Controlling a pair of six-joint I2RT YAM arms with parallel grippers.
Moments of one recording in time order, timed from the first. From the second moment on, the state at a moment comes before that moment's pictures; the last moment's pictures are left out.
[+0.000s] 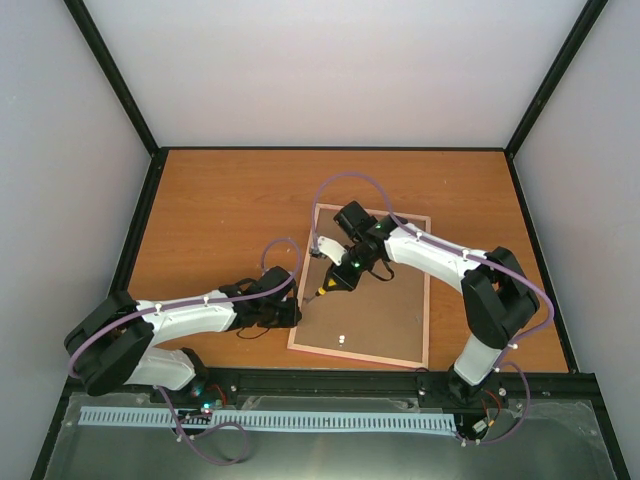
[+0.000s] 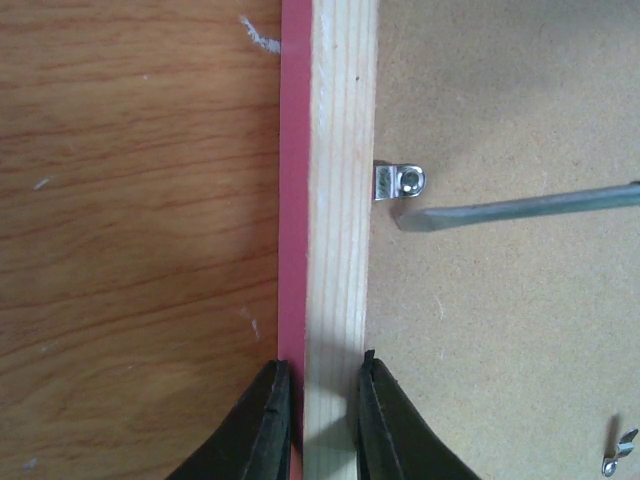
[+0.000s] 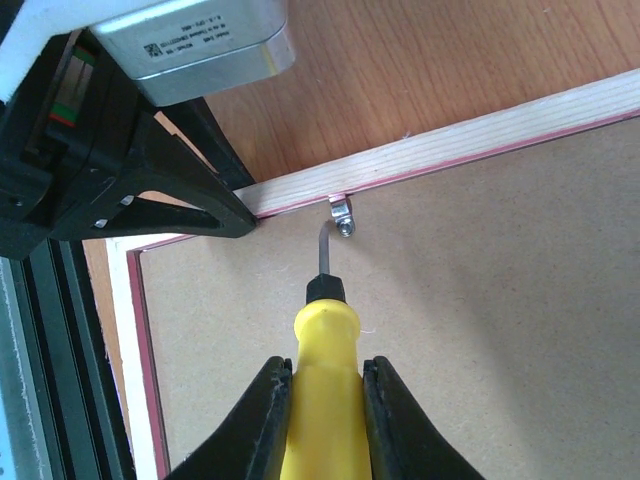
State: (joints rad) left arm -0.86 1.32 0.52 -0.26 0.09 -0.84; right arm 0.72 1.70 1.21 -0.75 -0.52 -0.35
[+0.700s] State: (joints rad) left arm -0.86 1.32 0.52 -0.26 0.09 -0.84; right arm 0.72 1.72 1.24 -0.77 -0.51 -0.34
